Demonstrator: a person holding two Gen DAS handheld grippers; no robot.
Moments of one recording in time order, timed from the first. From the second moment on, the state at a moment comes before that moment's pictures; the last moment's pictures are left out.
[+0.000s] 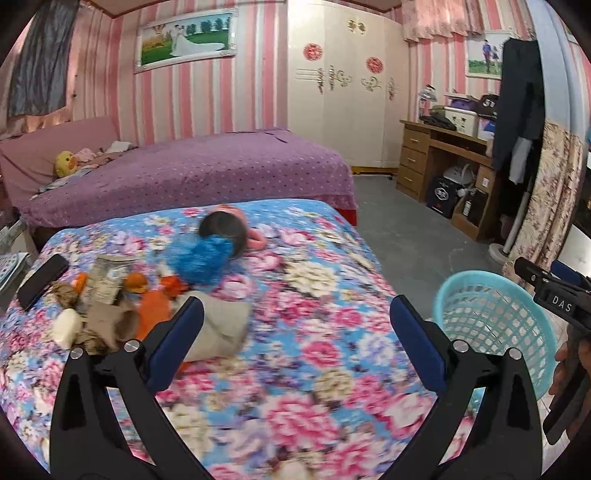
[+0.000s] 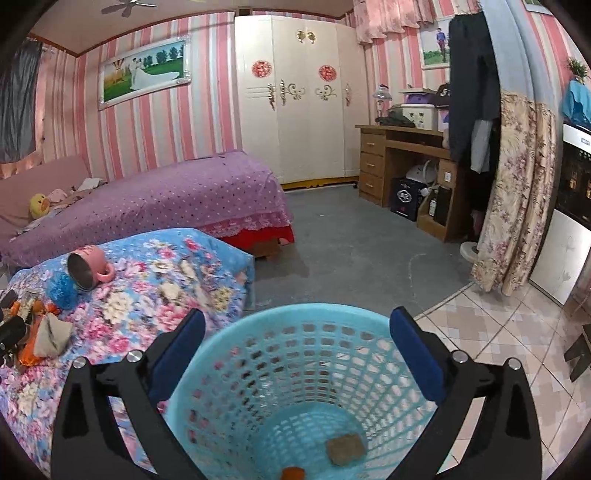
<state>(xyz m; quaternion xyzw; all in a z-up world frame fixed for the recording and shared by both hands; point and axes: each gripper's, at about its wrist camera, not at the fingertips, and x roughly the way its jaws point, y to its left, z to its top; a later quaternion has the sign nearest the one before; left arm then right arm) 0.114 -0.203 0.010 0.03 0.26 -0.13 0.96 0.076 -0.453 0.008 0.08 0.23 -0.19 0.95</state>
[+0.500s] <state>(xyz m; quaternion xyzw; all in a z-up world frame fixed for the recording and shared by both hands) 0.129 -0.080 0.004 0.03 0.26 -0.04 0.96 0.122 -0.354 0.007 0.05 0.24 -0.12 0.96</state>
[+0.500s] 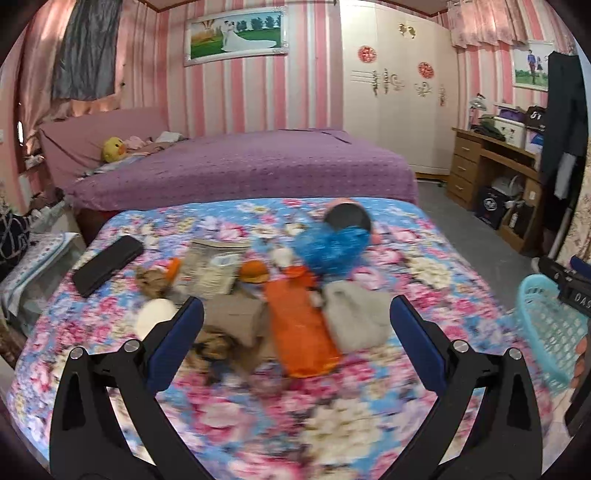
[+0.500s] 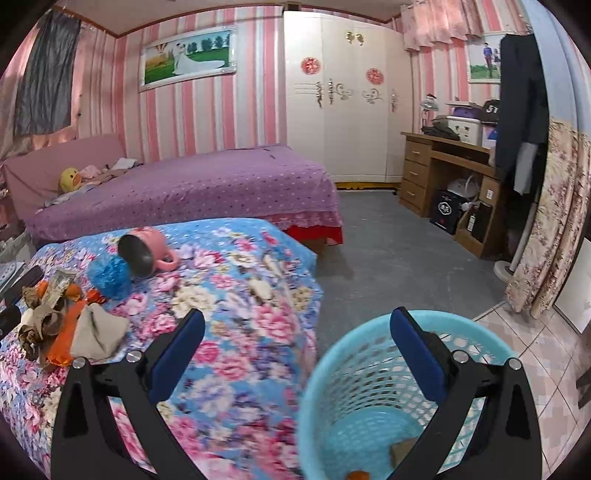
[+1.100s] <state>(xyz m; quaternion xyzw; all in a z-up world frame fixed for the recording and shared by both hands) 0.155 0.014 -0.038 0.00 0.32 -0.01 0.95 0.148 -0.282 -0.017 -0.03 0.27 -0.11 0.95</state>
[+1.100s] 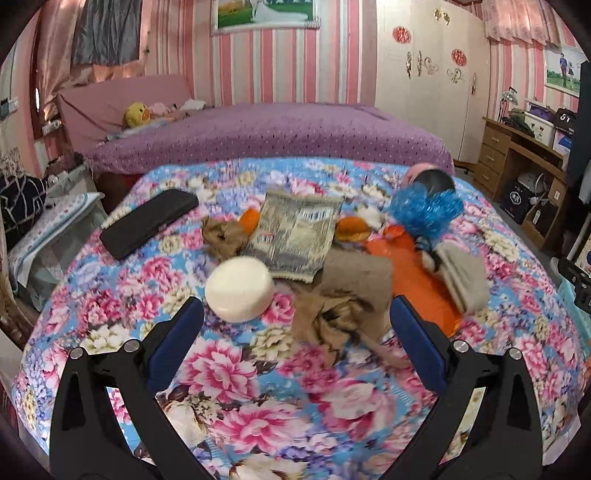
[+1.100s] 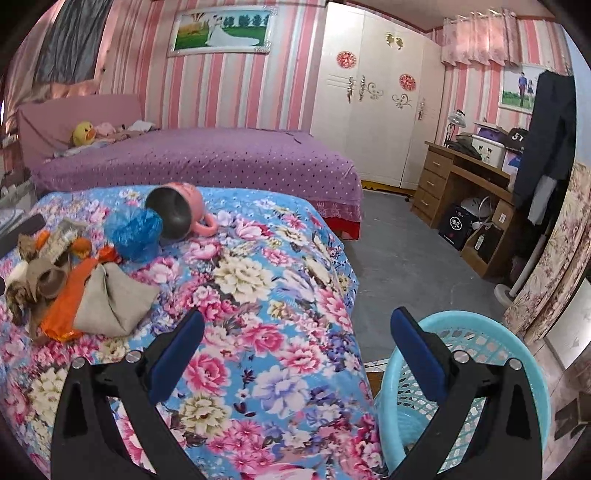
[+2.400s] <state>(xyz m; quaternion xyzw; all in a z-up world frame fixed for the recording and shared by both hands) 0.157 0.074 -0.014 -0.05 0.31 -0.01 0.95 0.210 -0.167 -0.046 -0.04 0.36 0.04 0.93</state>
